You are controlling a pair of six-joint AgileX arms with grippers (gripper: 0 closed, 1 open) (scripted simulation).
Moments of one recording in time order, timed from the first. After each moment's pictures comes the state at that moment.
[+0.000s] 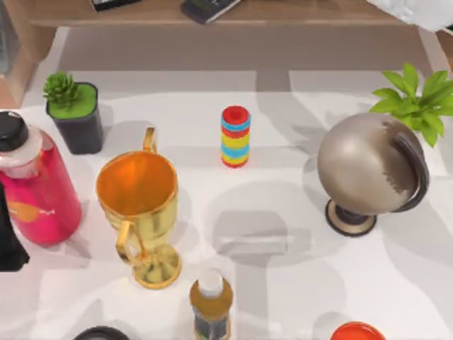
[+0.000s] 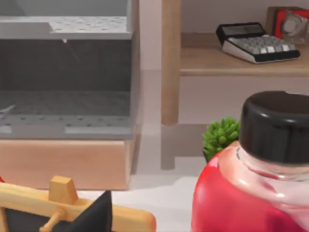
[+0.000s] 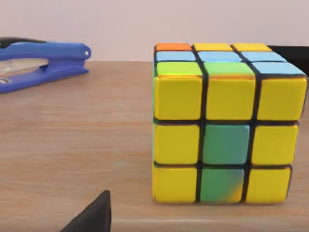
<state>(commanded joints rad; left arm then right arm) 0.00 0.00 0.00 0.00 0.00 0.00 0.61 1.95 1.84 0.09 0.64 0.02</state>
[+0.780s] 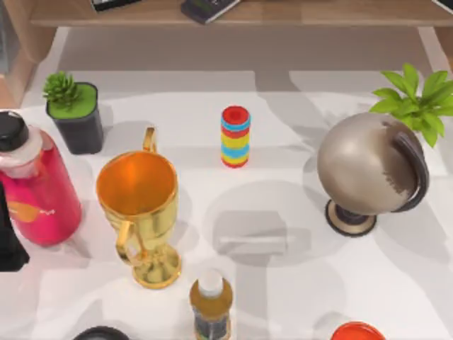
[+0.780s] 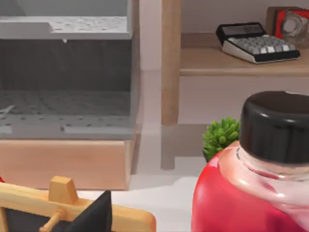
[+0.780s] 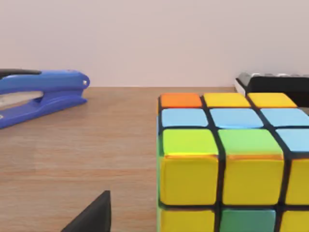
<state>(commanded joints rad) 0.00 0.00 0.00 0.00 0.00 0.00 0.56 2.08 2.07 0.00 0.59 0.02</state>
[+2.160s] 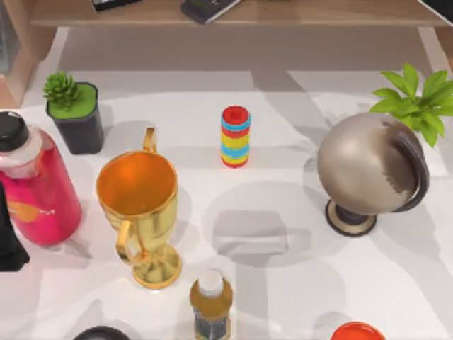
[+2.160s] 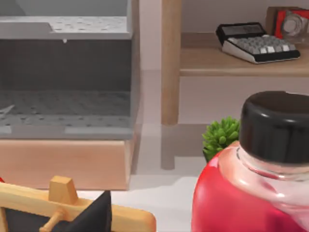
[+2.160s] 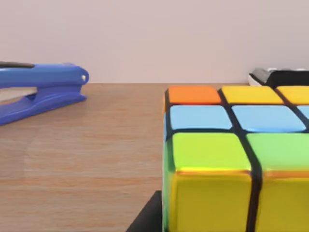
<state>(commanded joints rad) 0.00 0.00 0.00 0.00 0.00 0.00 0.54 2.20 2.21 -0.03 0.57 0.02</state>
